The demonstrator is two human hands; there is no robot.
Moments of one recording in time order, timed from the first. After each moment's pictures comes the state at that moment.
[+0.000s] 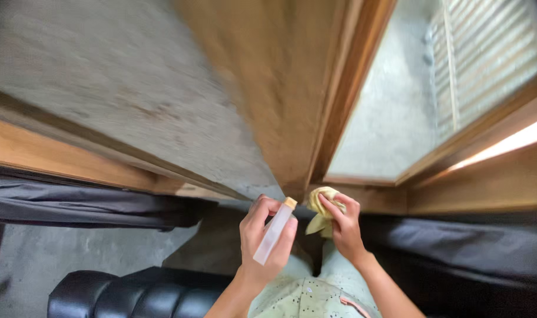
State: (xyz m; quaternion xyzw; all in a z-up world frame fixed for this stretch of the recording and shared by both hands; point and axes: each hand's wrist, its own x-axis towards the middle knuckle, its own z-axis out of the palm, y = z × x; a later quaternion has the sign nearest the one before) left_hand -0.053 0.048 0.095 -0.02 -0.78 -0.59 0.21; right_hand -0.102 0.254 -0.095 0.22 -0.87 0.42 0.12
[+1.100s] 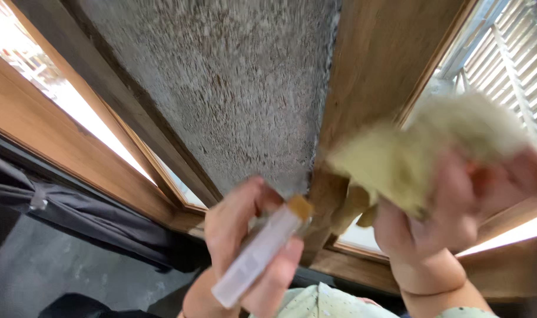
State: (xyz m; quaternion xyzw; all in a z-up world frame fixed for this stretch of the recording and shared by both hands) left_hand -0.046 -0.016 0.295 -0.22 -0.72 -0.47 0.45; right_hand -0.152 0.184 0.275 0.38 -0.69 0.34 0.51
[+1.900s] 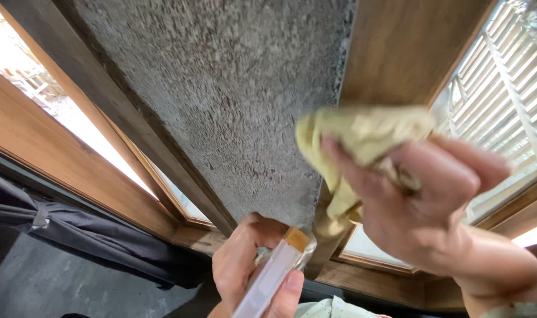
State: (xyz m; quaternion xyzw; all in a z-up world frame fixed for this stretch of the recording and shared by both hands) left_hand -0.034 -0.016 0.260 -0.15 -0.73 -0.48 0.46; right_hand -0.163 0.164 0.325 0.45 -0.66 0.10 0.59
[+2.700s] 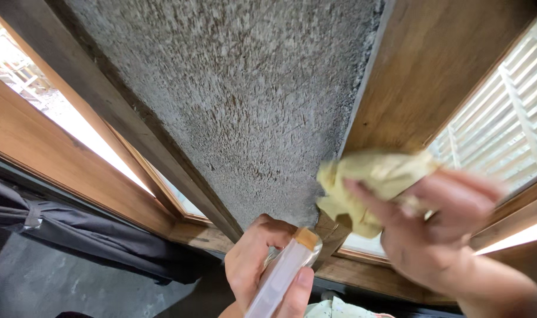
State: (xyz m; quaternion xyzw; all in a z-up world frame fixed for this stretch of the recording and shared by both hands) left_hand -0.046 -0.015 0.242 -0.15 -0.69 -0.53 0.46; right_hand -0.153 0.164 0.296 0.45 -0.69 0.18 0.53
